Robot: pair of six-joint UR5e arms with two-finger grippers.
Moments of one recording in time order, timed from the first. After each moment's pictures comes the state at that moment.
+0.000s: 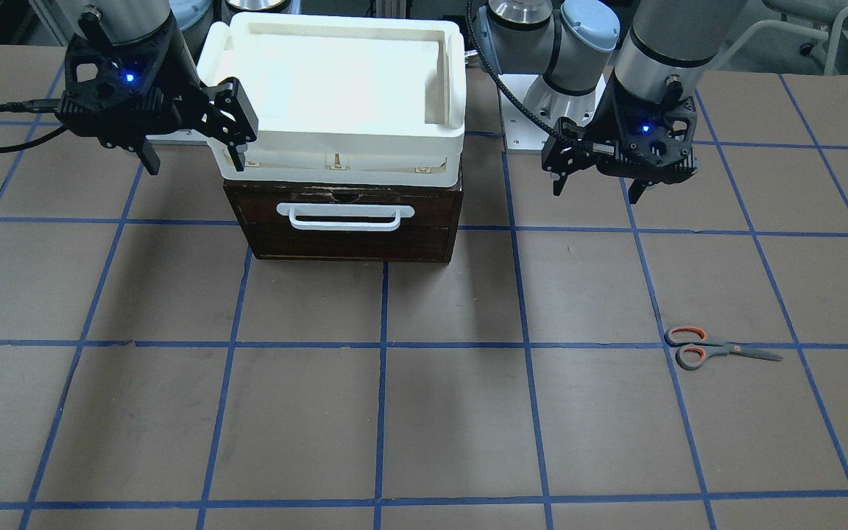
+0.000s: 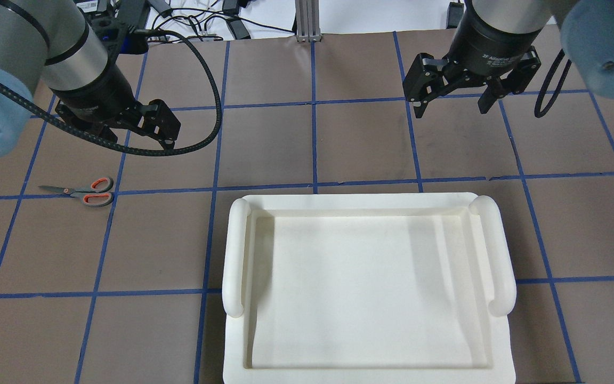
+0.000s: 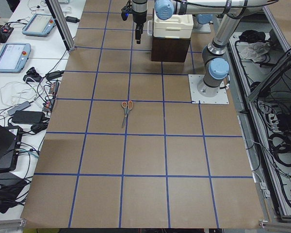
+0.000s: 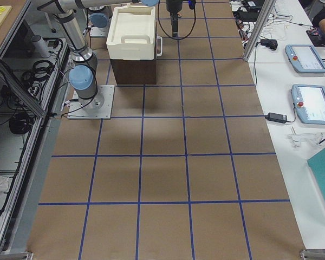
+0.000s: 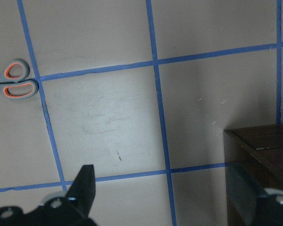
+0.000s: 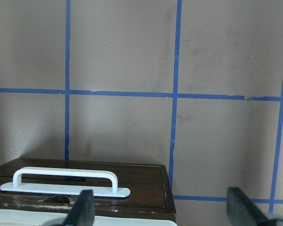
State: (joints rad) left arm -1.55 -1.53 -1.65 -1.52 1.59 0.15; right arm 1.63 -1.58 1.52 -1.56 -1.54 0.01
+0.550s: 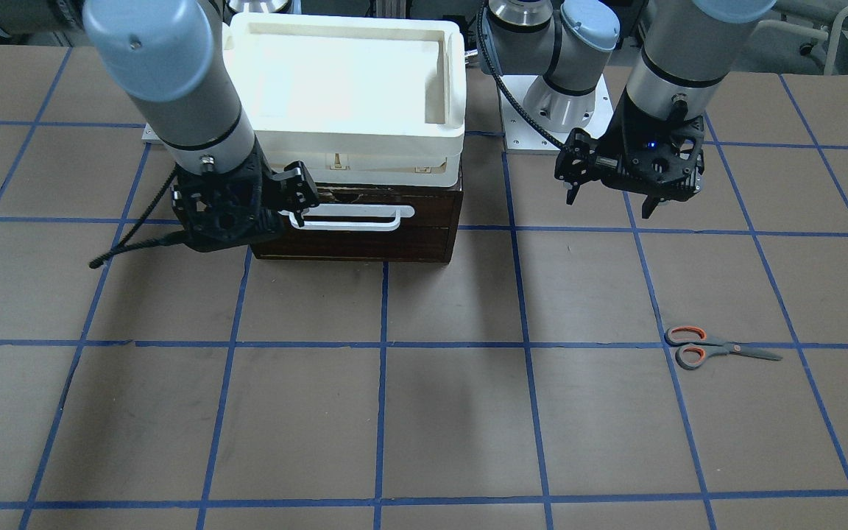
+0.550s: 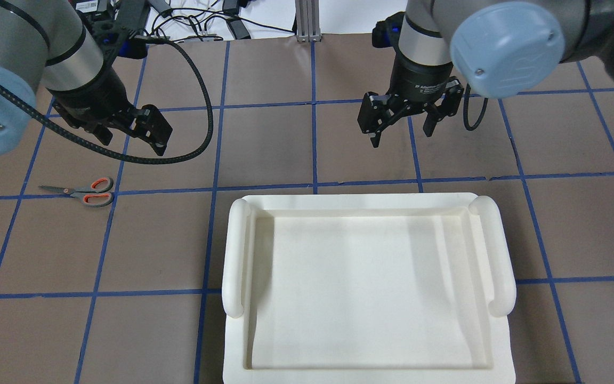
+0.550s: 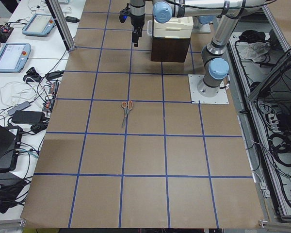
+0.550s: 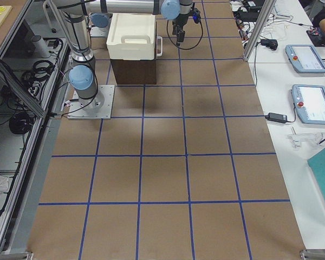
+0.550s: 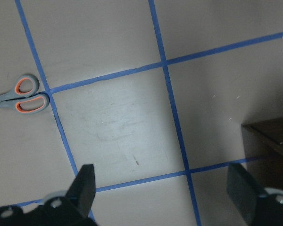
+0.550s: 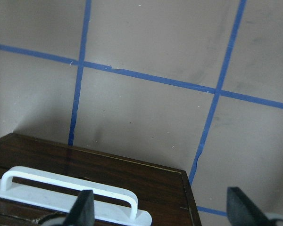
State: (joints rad) left arm -1.52 -1.55 -1.67 -1.49 1.63 0.31; right arm 1.74 -1.39 1.51 -1.57 -1.52 -0.14
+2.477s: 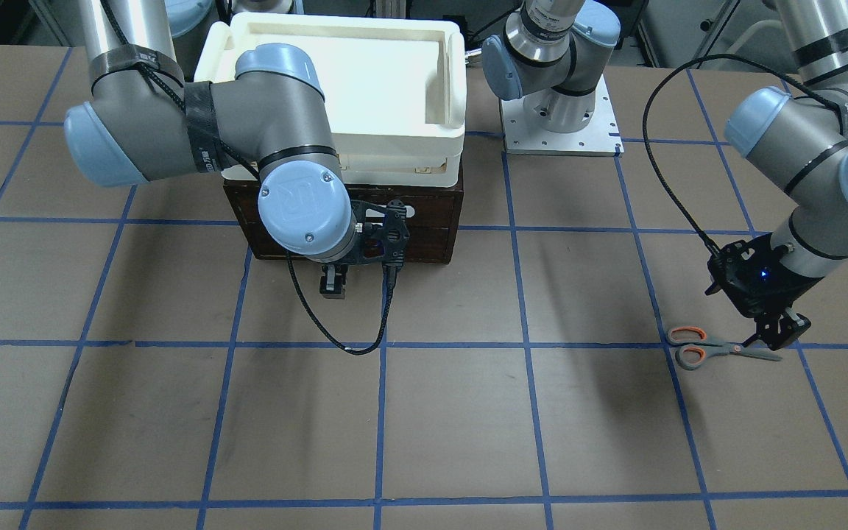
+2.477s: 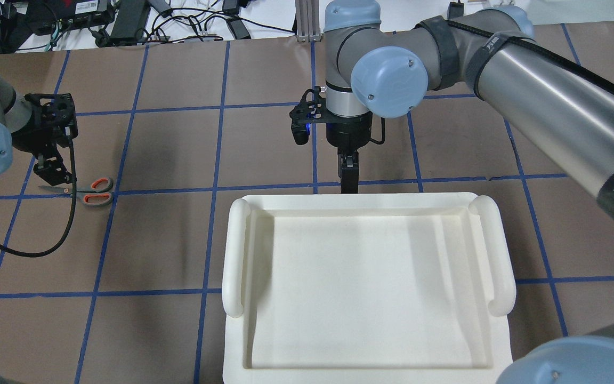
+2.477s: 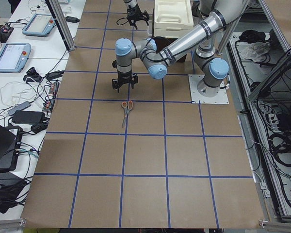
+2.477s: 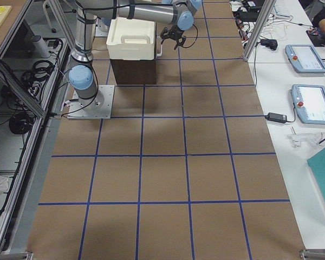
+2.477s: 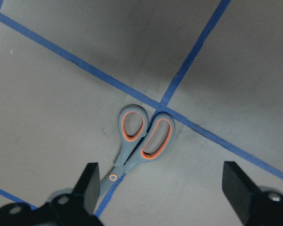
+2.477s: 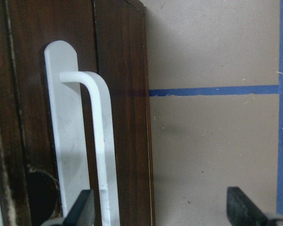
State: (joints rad) left arm -1.11 -1.82 -1.83 -1.00 1.59 1.75; right arm 1.86 -1.16 1.46 -1.47 -1.45 -1.28
